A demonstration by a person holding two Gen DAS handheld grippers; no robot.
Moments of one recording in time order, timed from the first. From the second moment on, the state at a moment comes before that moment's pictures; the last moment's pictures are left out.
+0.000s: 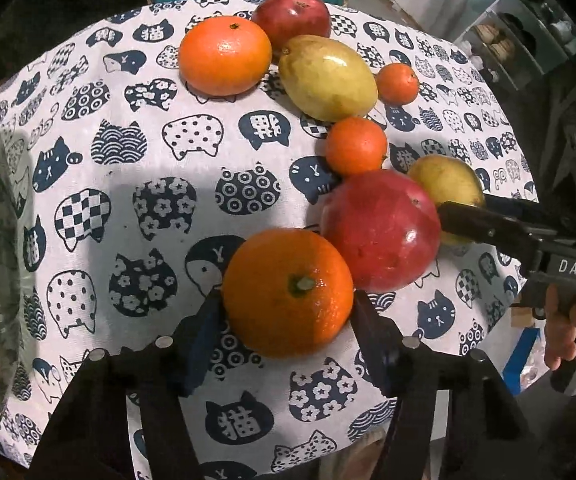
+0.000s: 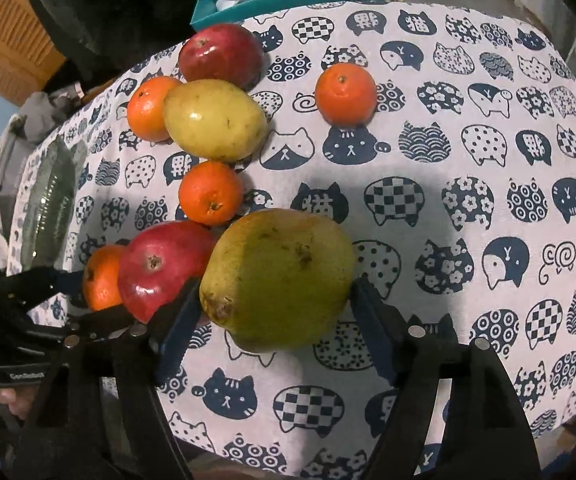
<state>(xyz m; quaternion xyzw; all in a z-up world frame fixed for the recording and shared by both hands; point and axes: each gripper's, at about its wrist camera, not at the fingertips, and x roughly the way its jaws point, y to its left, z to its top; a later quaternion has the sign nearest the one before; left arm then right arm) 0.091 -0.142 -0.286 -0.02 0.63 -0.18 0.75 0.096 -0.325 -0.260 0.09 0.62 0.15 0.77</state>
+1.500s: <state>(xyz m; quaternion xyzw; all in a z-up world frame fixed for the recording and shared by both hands) 0.099 -0.107 -0.252 -0.02 0.58 -0.12 0.81 0.101 -0.323 -0.235 -0.03 0.57 0.04 0.82</state>
